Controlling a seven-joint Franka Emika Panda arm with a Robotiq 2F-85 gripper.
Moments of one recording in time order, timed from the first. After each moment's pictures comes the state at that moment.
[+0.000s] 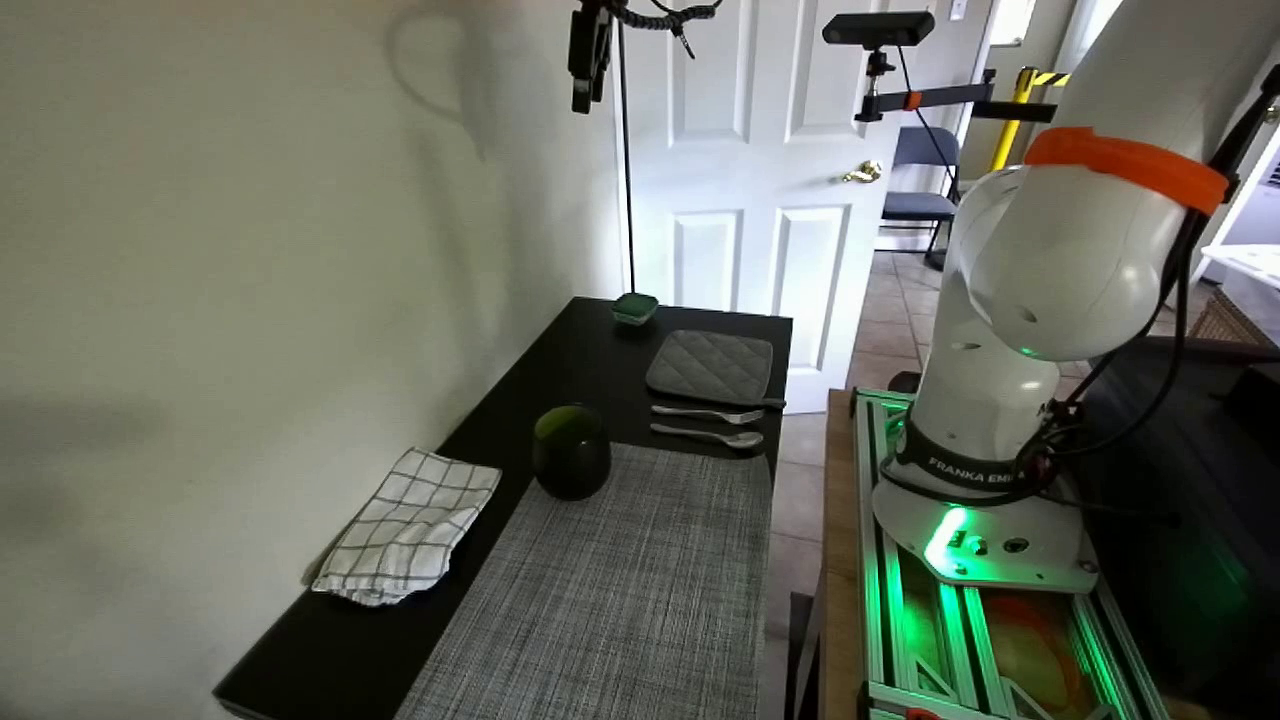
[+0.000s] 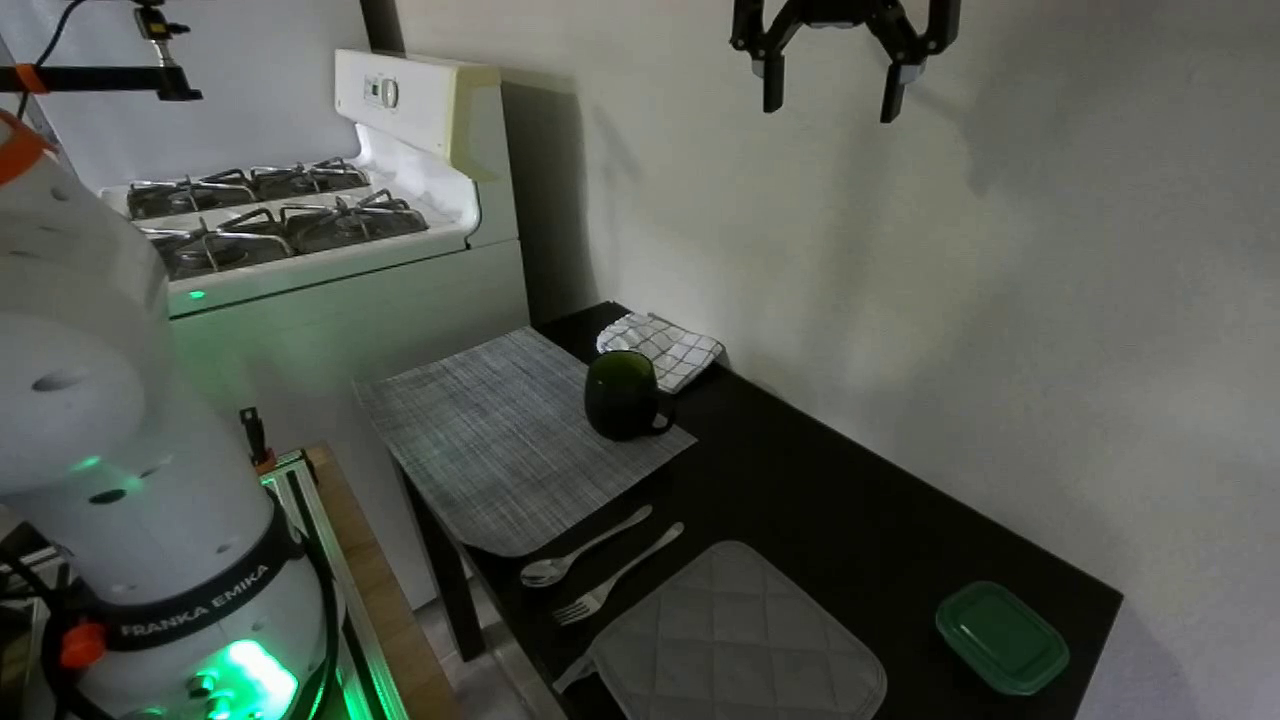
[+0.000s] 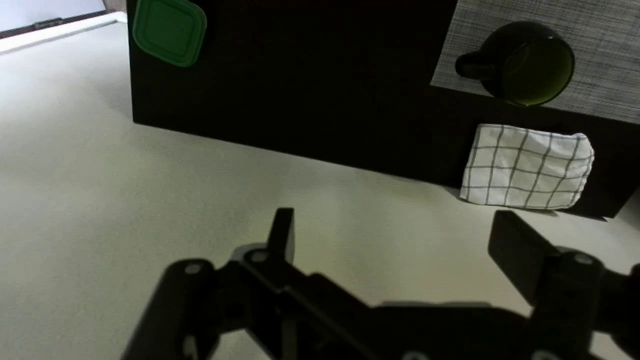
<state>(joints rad) -0.04 -0.32 -0.31 -2.05 -0.03 1.93 -0.57</state>
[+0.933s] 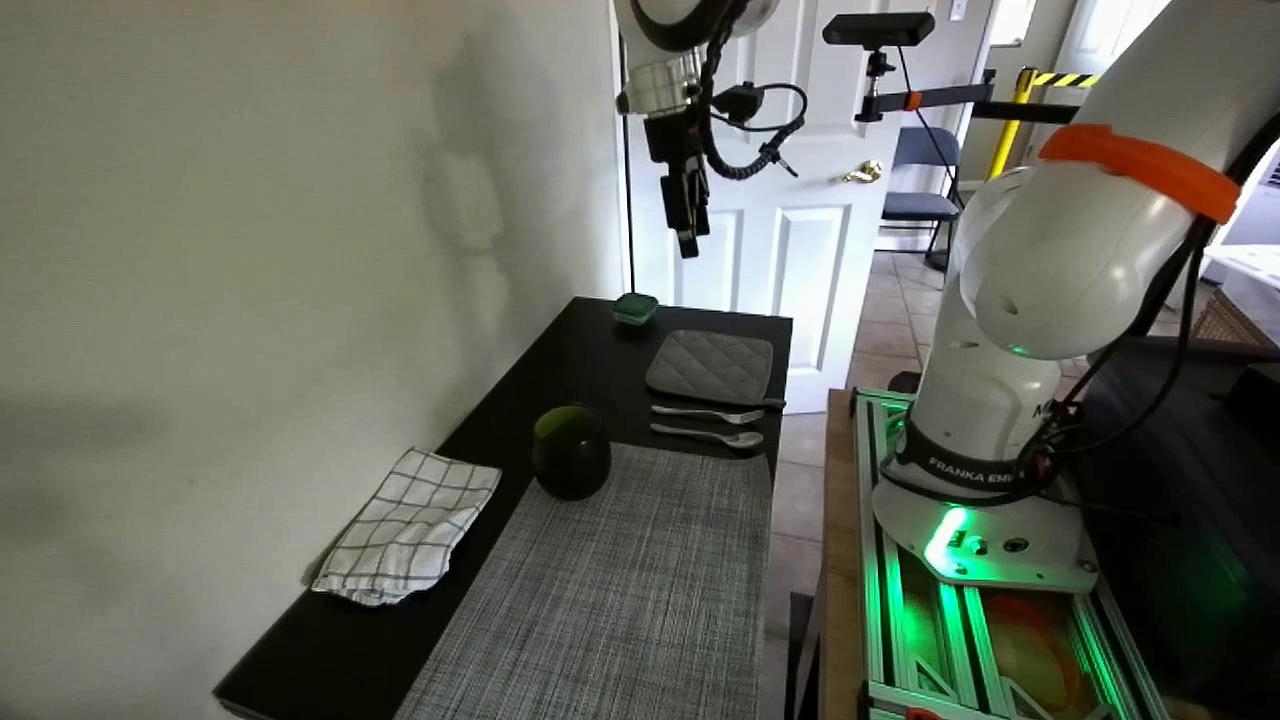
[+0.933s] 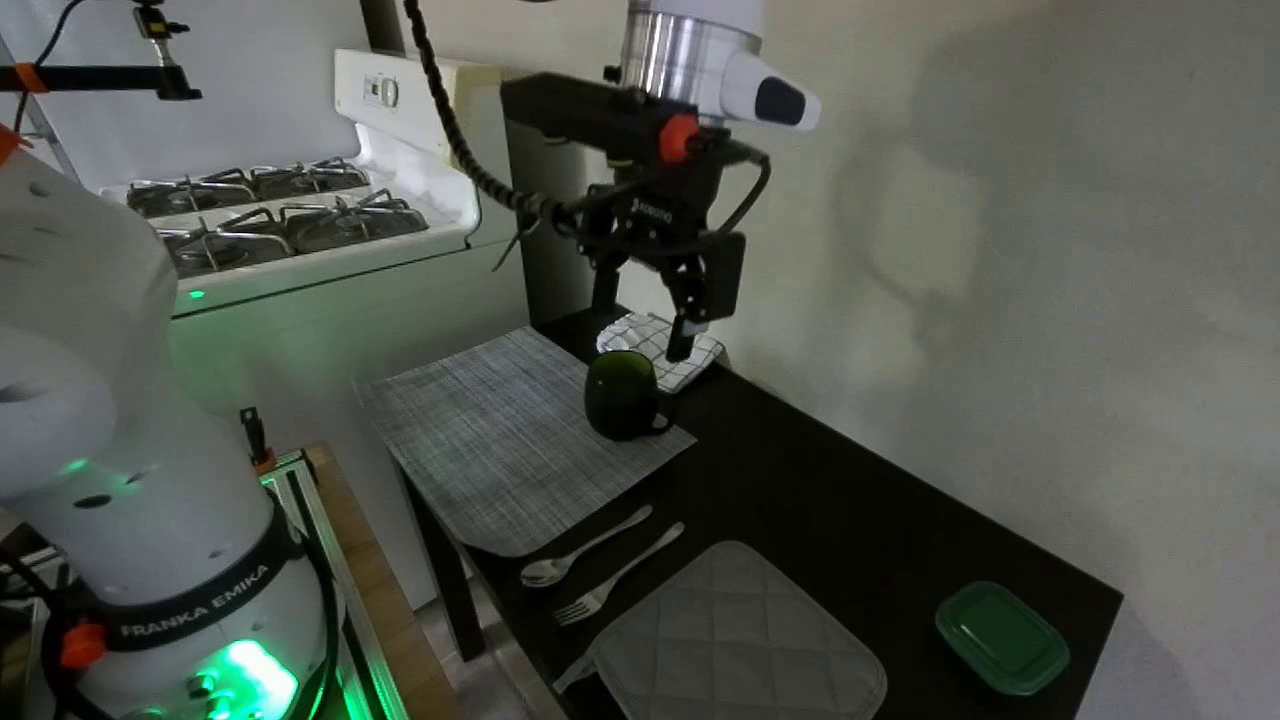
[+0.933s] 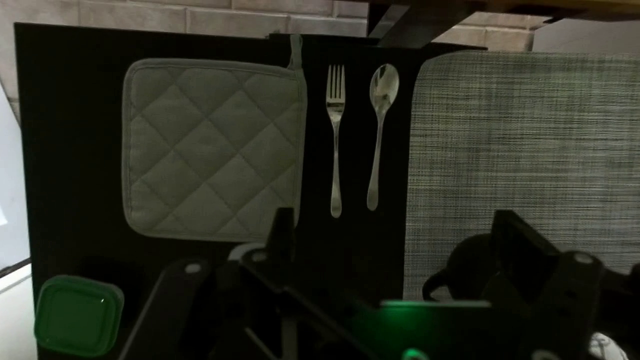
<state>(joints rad) -0.13 -0.46 -0.22 -2.52 -0.16 1.89 -0.34</state>
